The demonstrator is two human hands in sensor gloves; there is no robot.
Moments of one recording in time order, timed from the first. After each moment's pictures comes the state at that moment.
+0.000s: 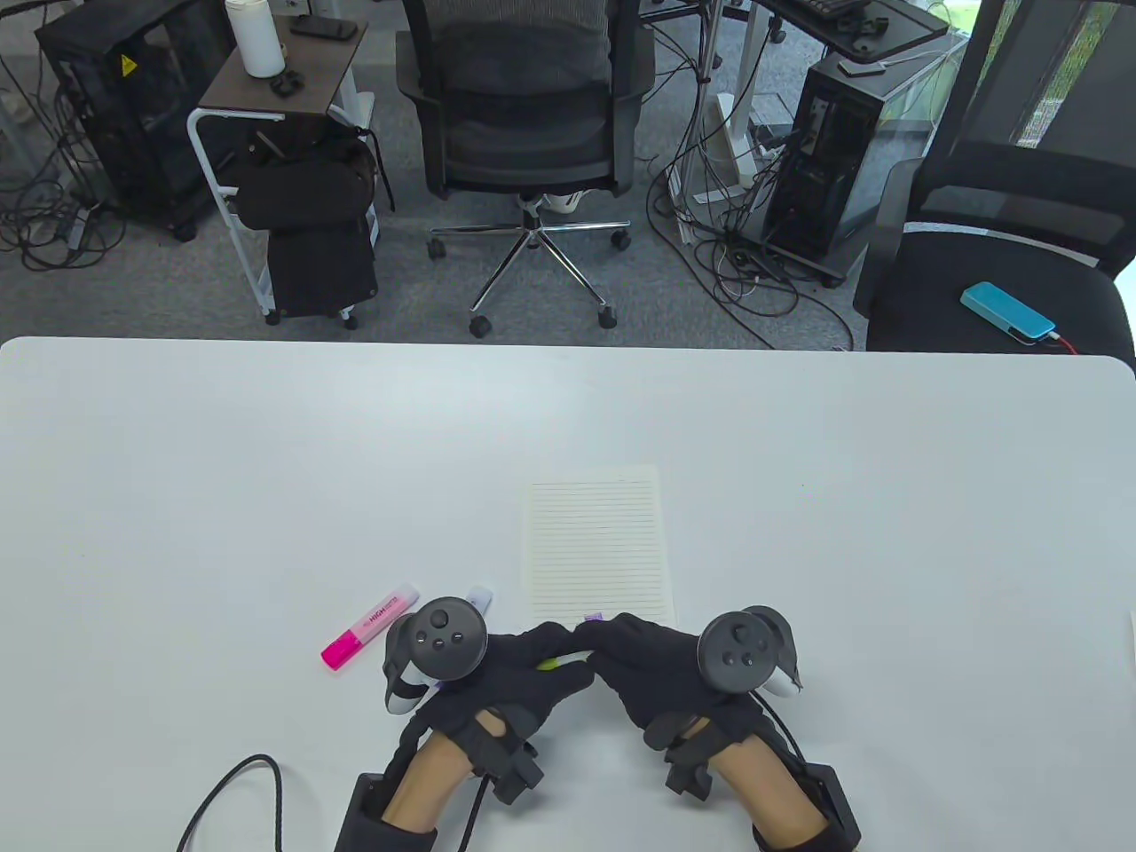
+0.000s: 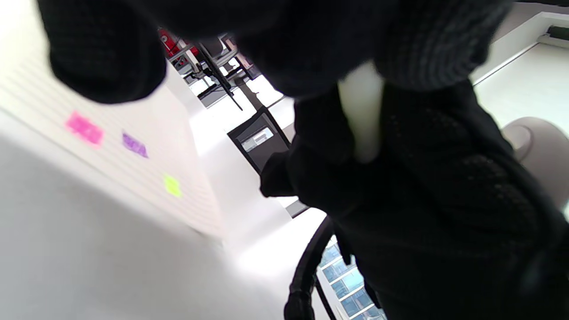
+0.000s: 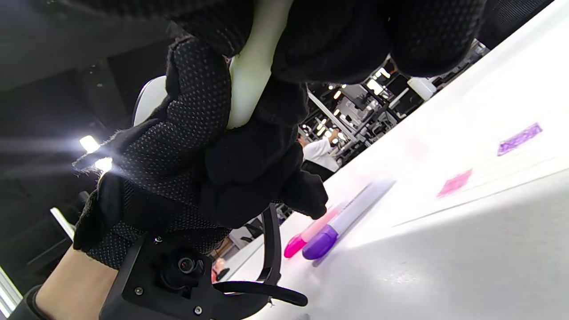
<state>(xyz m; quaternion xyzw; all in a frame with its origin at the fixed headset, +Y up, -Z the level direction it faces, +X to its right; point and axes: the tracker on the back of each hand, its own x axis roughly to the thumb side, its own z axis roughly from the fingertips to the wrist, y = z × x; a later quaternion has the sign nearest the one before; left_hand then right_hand) -0.114 -0.746 -0.286 -0.06 -0.25 0.48 0.84 0.114 -0.732 -0.284 0.38 0.03 0.82 0.44</state>
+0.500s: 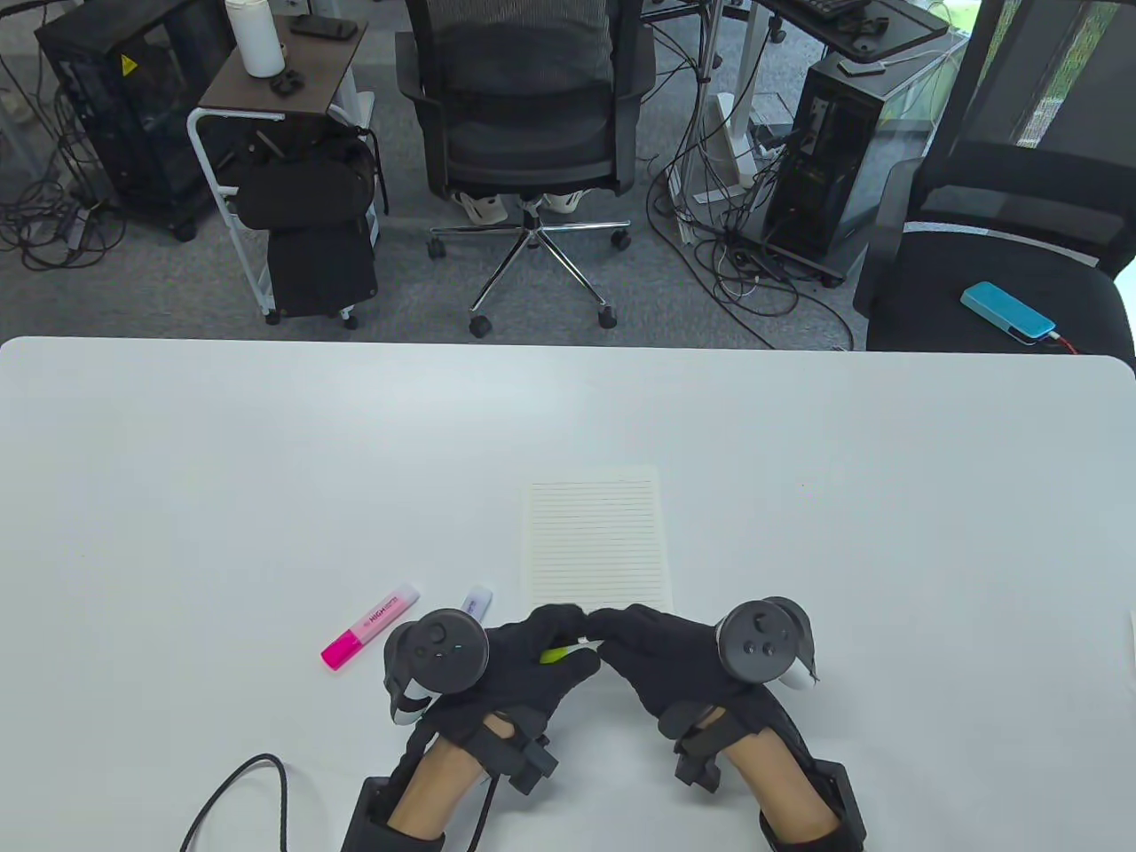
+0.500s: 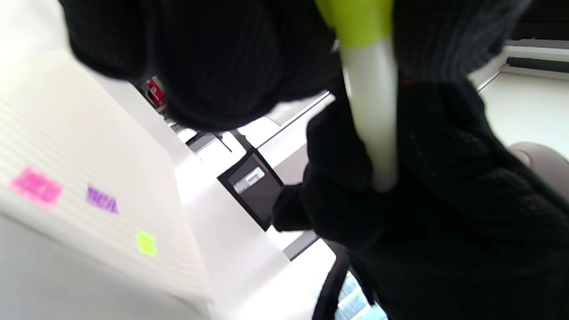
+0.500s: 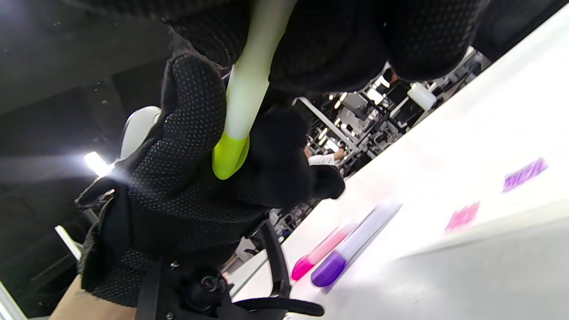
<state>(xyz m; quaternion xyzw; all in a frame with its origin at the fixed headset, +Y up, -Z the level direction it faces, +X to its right) -0.114 -0.736 -0.279 0.04 -0.22 0.47 0.85 0.133 -0.720 -0.292 0.37 0.01 0.82 0.44</state>
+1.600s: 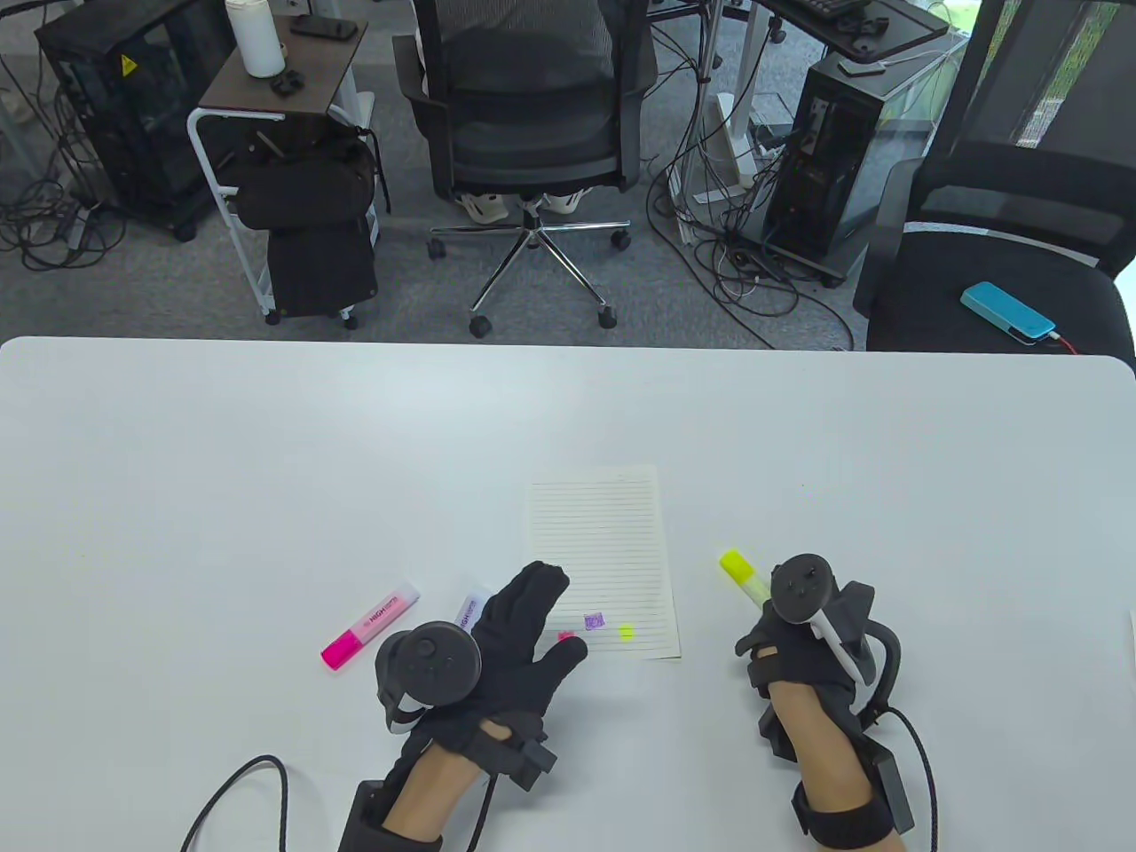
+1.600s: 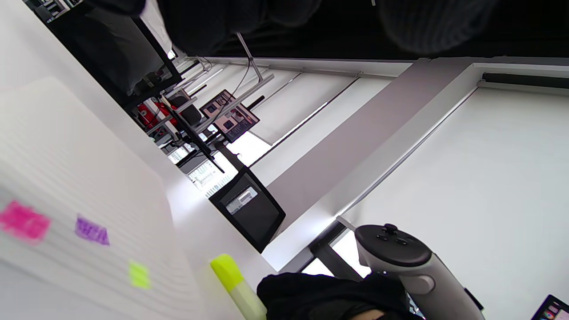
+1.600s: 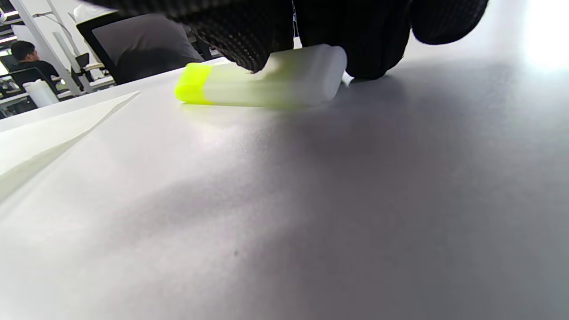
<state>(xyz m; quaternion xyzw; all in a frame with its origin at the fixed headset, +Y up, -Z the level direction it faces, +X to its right) -0.118 -0.733 -0.275 0.07 -0.23 0.47 0.85 0.233 -0.761 -0.328 -0.15 0.09 0.98 0.13</state>
